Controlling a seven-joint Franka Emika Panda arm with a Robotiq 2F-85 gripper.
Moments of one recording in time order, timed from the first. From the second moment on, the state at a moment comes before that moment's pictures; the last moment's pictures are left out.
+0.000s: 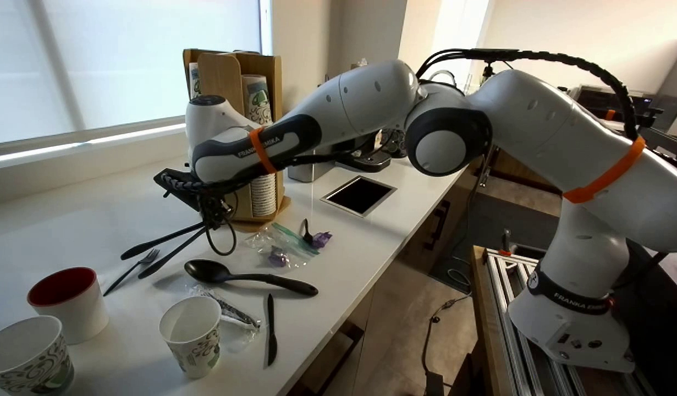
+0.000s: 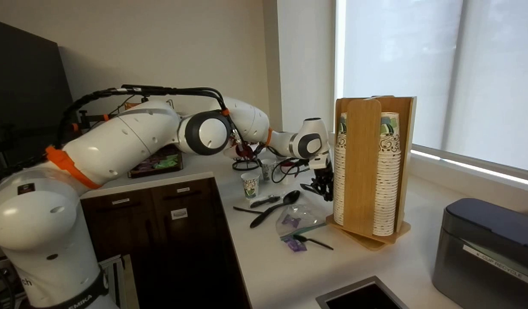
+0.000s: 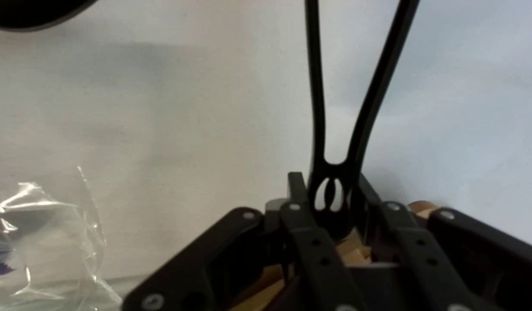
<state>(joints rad) 0.14 1.10 -0.18 -0.94 0.04 2.23 1.83</state>
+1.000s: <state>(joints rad) 0.14 1.14 -0.19 -0.90 0.04 2.23 1.91</state>
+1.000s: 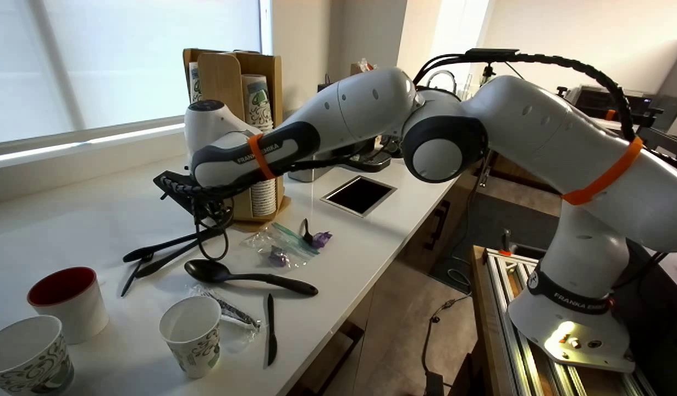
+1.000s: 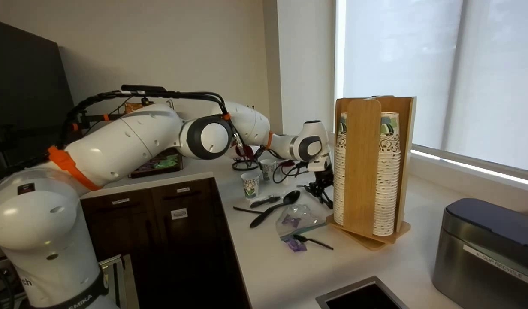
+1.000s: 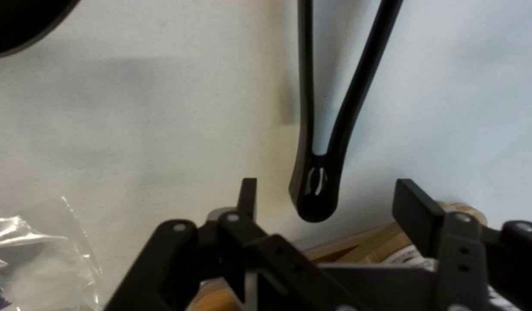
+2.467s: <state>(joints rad) 0.04 0.50 0.10 -1.54 0.26 2.19 0.69</state>
